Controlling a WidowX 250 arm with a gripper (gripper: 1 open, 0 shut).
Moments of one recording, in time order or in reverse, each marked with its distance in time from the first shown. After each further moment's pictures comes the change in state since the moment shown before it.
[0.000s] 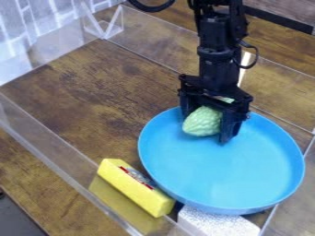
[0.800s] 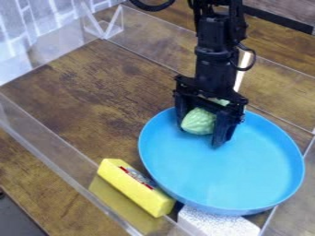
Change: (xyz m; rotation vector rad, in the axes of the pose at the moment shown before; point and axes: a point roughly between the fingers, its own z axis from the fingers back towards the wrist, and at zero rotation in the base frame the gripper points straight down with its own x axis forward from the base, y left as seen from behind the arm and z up) arm -0.009 0.001 0.002 0.010 0.059 -0.018
